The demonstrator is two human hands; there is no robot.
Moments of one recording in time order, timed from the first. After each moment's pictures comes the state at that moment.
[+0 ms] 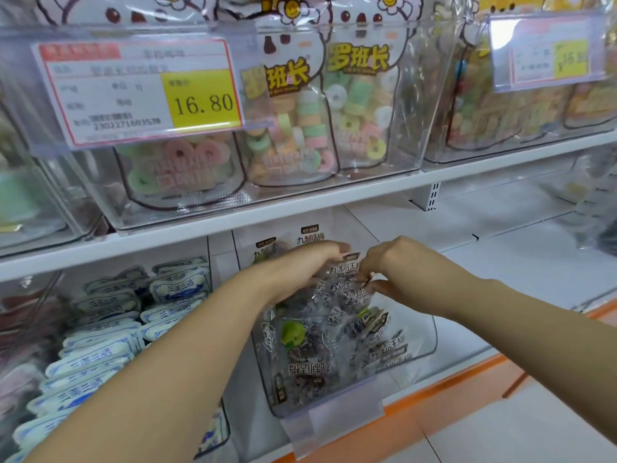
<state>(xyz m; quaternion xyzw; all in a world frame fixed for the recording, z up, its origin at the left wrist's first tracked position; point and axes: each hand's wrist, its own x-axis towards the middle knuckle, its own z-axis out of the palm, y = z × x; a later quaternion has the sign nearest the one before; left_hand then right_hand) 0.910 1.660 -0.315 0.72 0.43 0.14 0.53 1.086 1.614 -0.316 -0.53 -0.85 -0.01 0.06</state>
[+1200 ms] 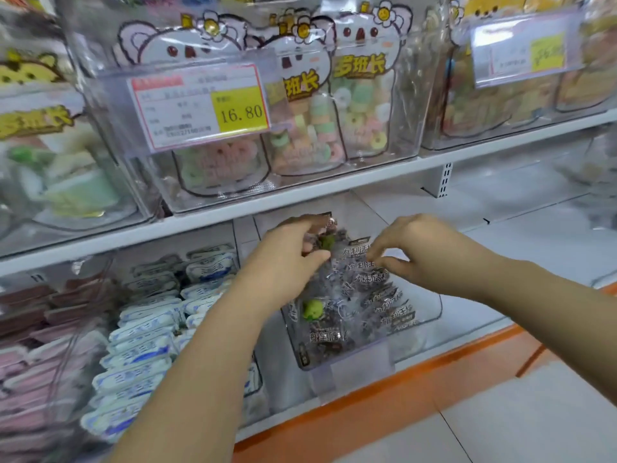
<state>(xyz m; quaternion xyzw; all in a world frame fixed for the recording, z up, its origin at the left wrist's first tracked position) 0.872 1.601 -0.286 0.79 0.52 0.23 0.22 1.078 1.575 -0.286 -0.54 -0.83 0.01 0.14</state>
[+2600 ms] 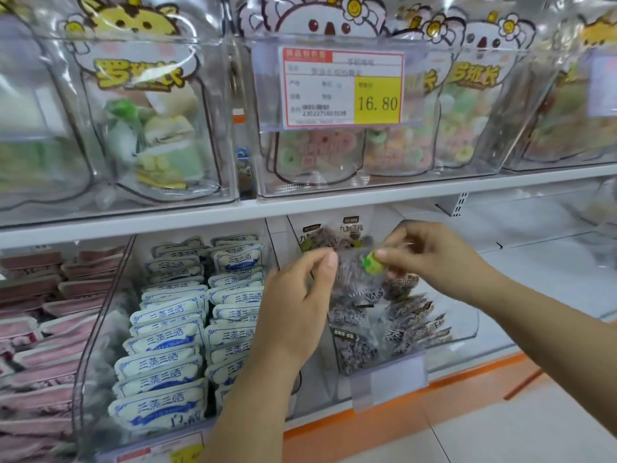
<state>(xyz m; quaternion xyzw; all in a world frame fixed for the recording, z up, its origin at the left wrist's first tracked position) 0.831 1.567 -0.336 0.67 0.51 0.45 0.31 1.023 1.589 -0.290 -0.53 -0.67 0.35 0.39</state>
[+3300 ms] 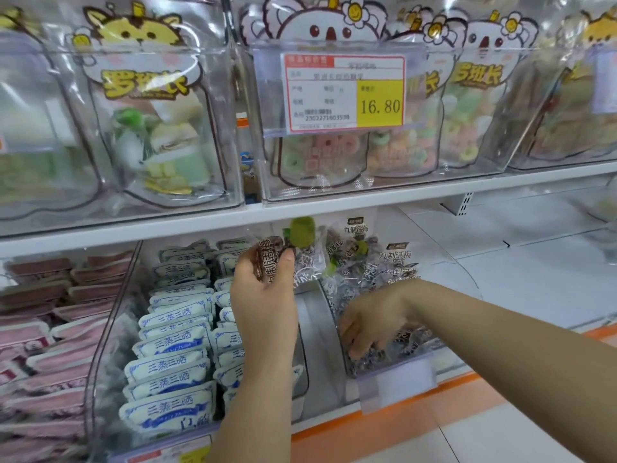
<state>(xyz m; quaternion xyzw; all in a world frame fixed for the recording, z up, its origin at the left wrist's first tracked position) 0.823 1.574 -0.331 0.41 0.56 0.63 0.35 0.971 1.617 -0.337 -0.54 -0.69 0.43 -0.20</state>
